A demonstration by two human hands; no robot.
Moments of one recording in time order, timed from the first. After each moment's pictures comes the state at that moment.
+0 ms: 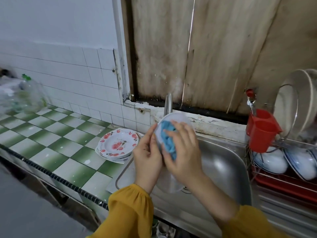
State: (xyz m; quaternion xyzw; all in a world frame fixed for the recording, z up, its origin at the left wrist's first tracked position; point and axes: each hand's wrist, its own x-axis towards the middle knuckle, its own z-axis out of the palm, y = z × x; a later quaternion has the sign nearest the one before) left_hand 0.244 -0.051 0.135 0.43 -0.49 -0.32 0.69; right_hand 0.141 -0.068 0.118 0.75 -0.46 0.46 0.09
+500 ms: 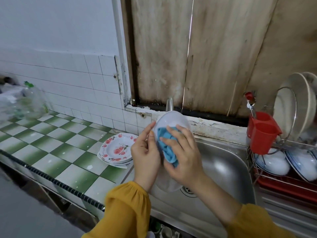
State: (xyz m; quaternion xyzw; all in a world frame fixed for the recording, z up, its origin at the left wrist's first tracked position) left_hand 0.255 -0.058 0.146 0.42 -0.47 -0.33 0.70; right_hand 0.140 -0.072 0.120 0.78 -0.38 0.47 0.14
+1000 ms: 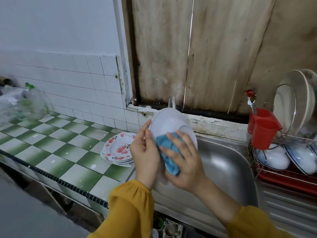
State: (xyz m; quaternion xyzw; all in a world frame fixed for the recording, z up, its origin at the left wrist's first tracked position) left_hand 0.269 -0.053 0.152 0.42 -0.42 -0.36 0.72; right_hand 0.147 -0.064 0.097 0.80 -0.32 0.48 0.20
